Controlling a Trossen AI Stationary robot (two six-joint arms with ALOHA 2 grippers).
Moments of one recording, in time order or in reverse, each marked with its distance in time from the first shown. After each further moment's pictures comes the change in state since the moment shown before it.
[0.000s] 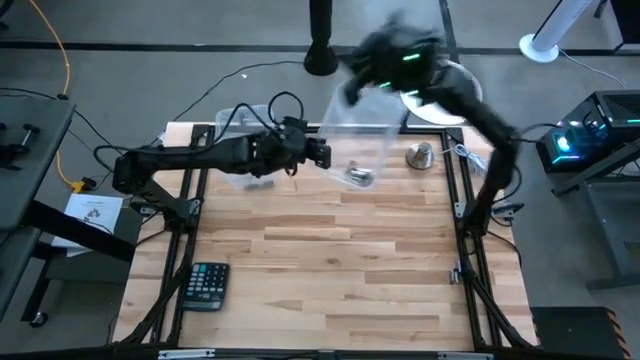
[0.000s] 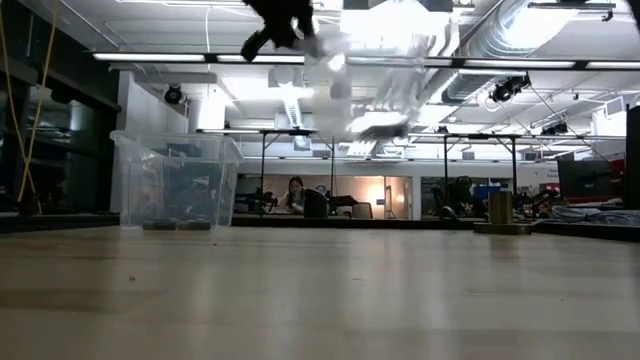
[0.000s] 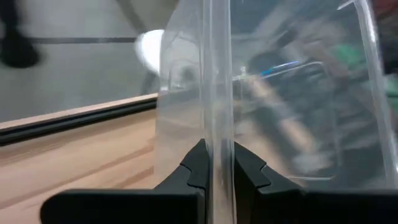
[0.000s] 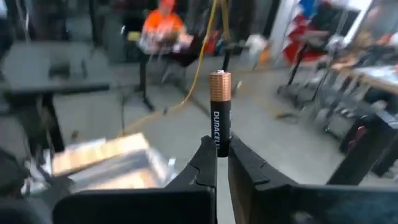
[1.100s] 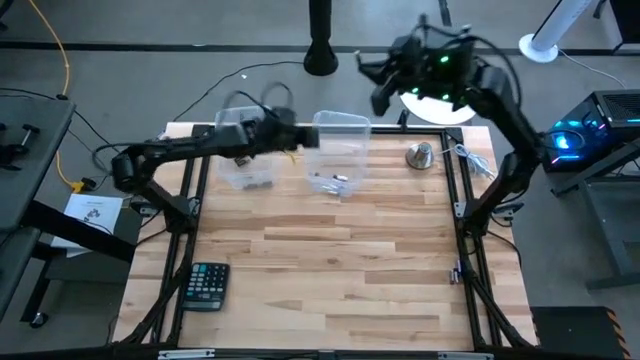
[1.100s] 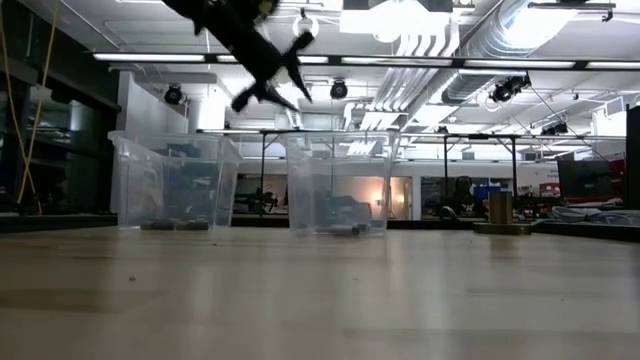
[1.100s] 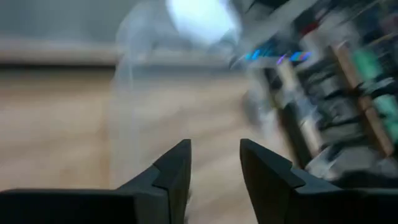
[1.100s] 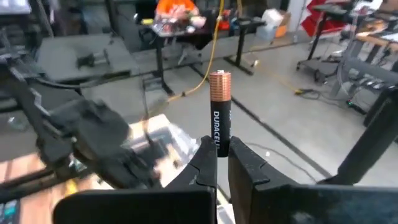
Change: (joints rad) left arm 0.246 -0.009 -0.201 0.095 0.324 -0.178; right arm 0.023 -0.106 0.023 -0.224 -0.034 0.104
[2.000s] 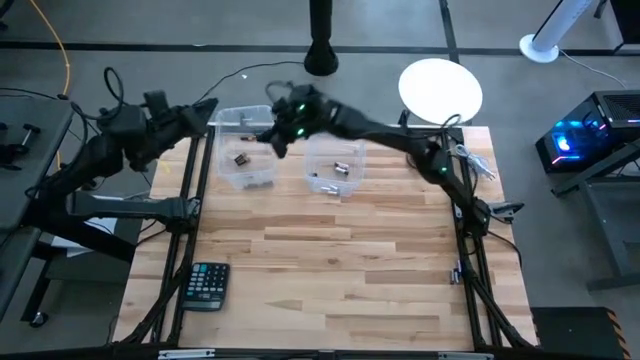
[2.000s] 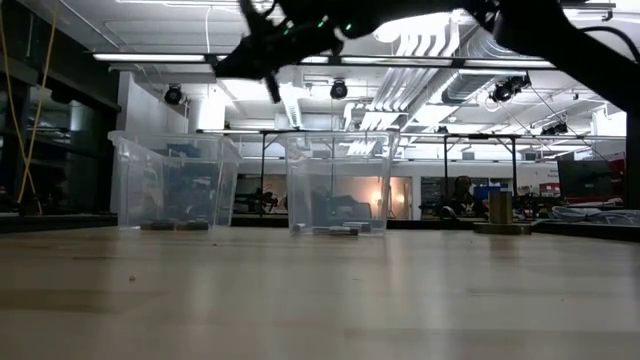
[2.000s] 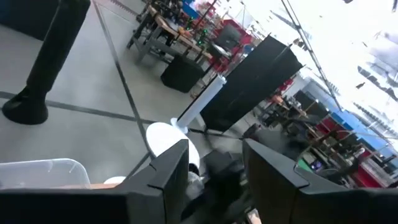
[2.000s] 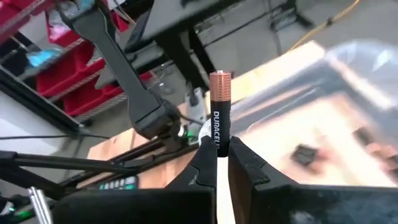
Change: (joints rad) left arm -0.128 -0.790 -0.004 -0.277 -0.411 0.204; right arm 0.043 0.657 0.001 0.555 -0.554 0.324
